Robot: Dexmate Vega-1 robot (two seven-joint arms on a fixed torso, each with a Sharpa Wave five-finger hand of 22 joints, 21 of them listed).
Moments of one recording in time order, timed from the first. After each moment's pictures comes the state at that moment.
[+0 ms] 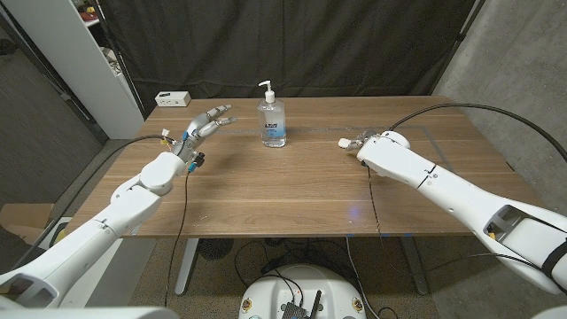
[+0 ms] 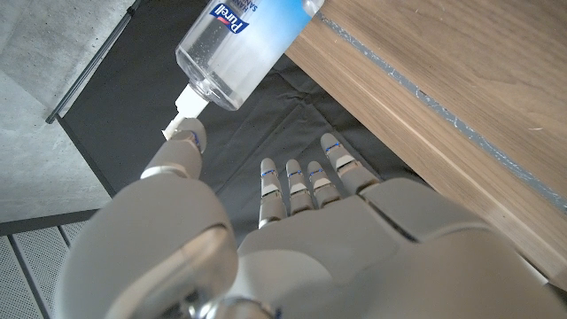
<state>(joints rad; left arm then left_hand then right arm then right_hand) 0.93 0.78 0.33 -1.53 -0.30 -0.27 0.11 0.59 -0.02 0.50 -0.15 0.18 0.25 -0.07 0.21 0.20 0.09 -0.04 0.24 0.28 0.04 -0.03 0.18 0.17 0.19 0.02 0.23 0.18 -0.50 -0.59 -0.83 -1.77 0.23 -1.18 -0.43 0.86 0.04 0.30 -0.17 0.18 0.28 -0.19 0.22 0.21 -0.05 -0.10 0.21 0.23 -0.17 -0.03 0.20 0.19 0.02 0.08 0.19 0.17</state>
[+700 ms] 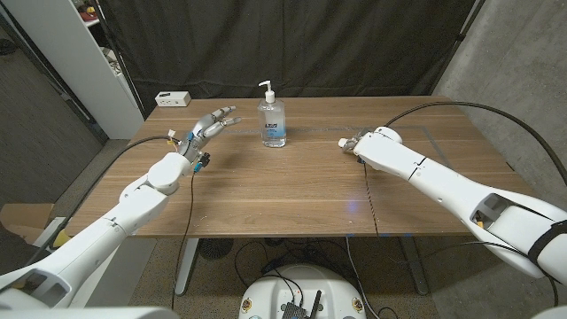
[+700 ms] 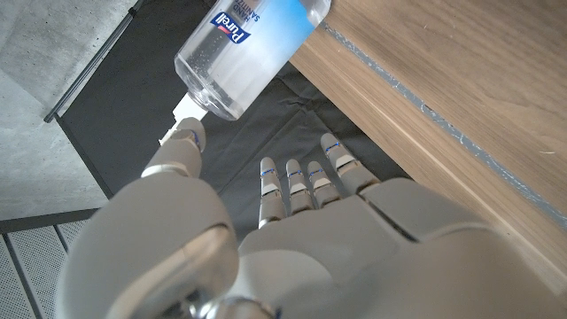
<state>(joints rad) 0.90 0.75 0.36 -1.50 -0.30 -0.27 0.11 0.61 -0.01 0.48 -0.15 0.18 0.25 -0.06 0.21 0.20 0.09 -0.04 0.24 0.28 0.04 -0.03 0.18 0.17 0.20 0.03 0.22 0.18 -0.42 -0.54 -0.86 -1.61 0.20 -1.12 -0.32 0.88 0.04 0.30 -0.16 0.18 0.30 -0.18 0.22 0.21 -0.06 -0.10 0.21 0.23 -0.17 -0.03 0.20 0.19 0.03 0.07 0.19 0.17</state>
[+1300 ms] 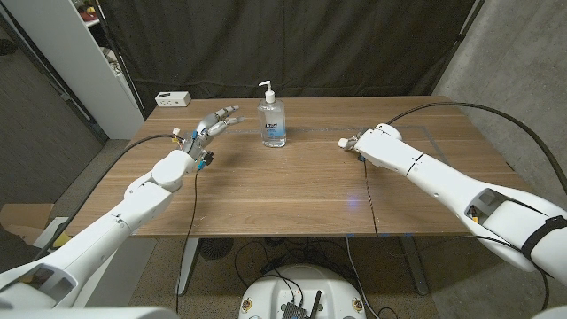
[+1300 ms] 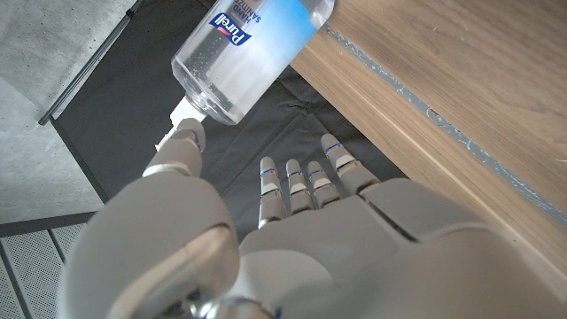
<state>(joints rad) 0.86 0.73 0.38 -1.49 -0.29 -0.24 0.10 0.62 0.00 0.45 -0.14 0.18 0.27 -0.06 0.21 0.20 0.09 -0.04 0.25 0.29 0.04 -0.03 0.18 0.17 0.20 0.03 0.22 0.18 -0.41 -0.51 -0.85 -1.54 0.21 -1.10 -0.28 0.95 0.10 0.32 -0.16 0.18 0.62 -0.20 0.30 0.22 0.11 -0.14 0.26 0.23 -0.12 -0.03 0.22 0.19 0.05 0.02 0.19 0.17</state>
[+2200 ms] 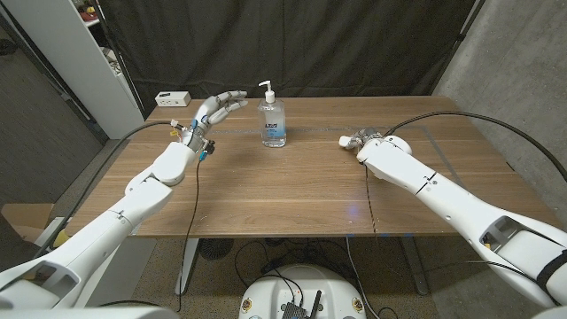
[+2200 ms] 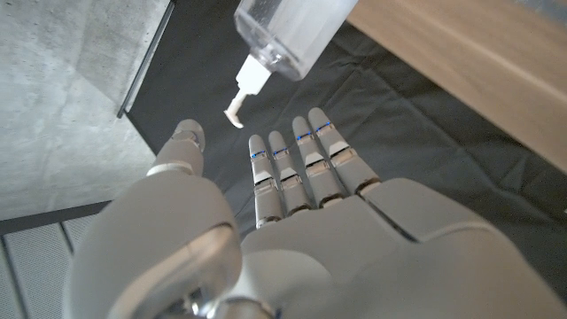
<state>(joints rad) 0.87 0.71 0.35 -1.52 -0.15 -0.45 0.18 0.63 0.03 0.37 -0.14 0.18 0.54 -0.08 0.26 0.20 0.45 -0.12 0.38 0.32 0.54 -0.05 0.35 0.22 0.52 -0.04 0.38 0.25 -0.60 -0.56 -0.71 -1.82 0.18 -1.10 -0.48 0.99 0.12 0.31 -0.15 0.17 0.63 -0.20 0.34 0.24 0.20 -0.15 0.28 0.23 -0.04 -0.03 0.23 0.18 0.10 0.02 0.20 0.17</state>
